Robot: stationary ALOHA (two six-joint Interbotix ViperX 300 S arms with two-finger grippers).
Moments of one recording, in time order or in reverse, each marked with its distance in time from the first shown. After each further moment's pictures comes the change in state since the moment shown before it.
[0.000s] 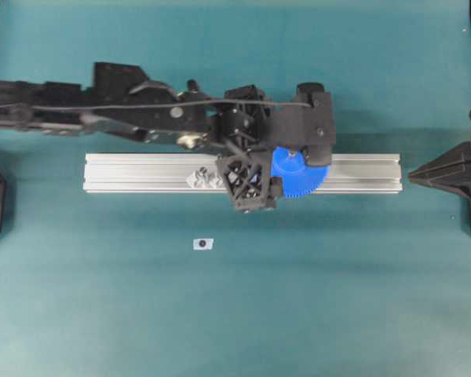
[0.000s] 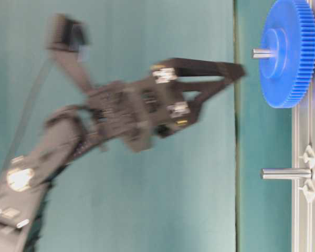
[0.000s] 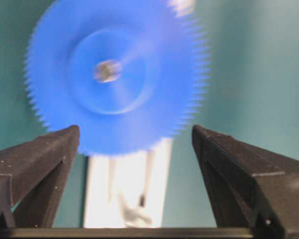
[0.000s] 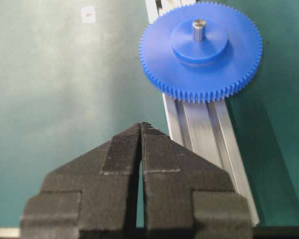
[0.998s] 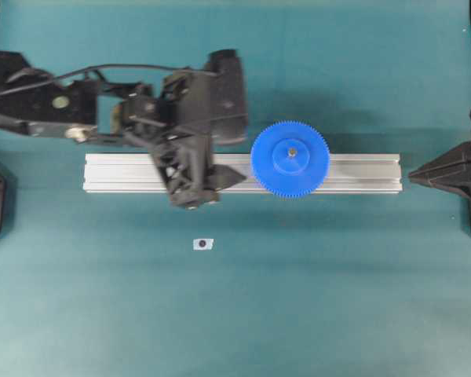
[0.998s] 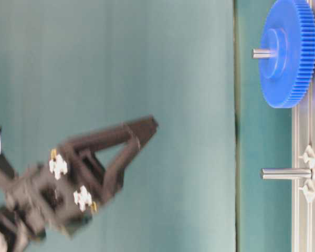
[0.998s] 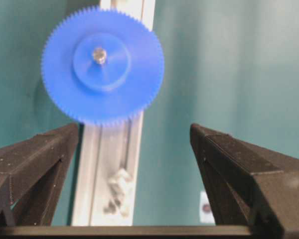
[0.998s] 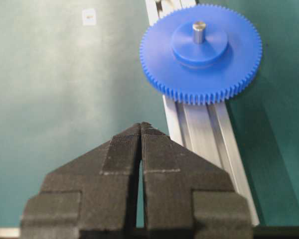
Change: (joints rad) left arm -0.012 -0.370 0.367 0.000 -0.321 -0.048; right arm 0.000 -0.011 0.000 0.000 0.000 0.000
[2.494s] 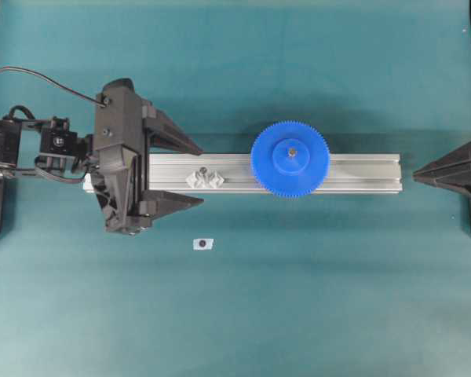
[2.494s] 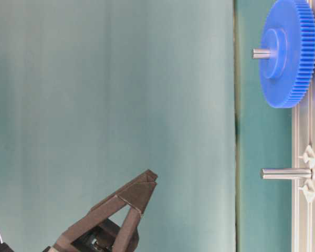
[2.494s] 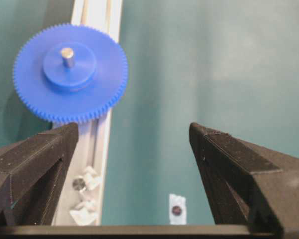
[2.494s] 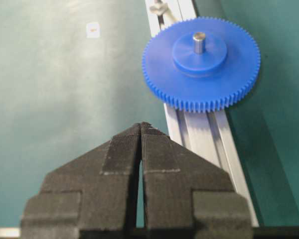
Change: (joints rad) left arm -0.054 -0.189 0.341 0.000 -0.410 -0.041; right arm 0.000 -0.061 0.026 0.000 -0.011 0.000
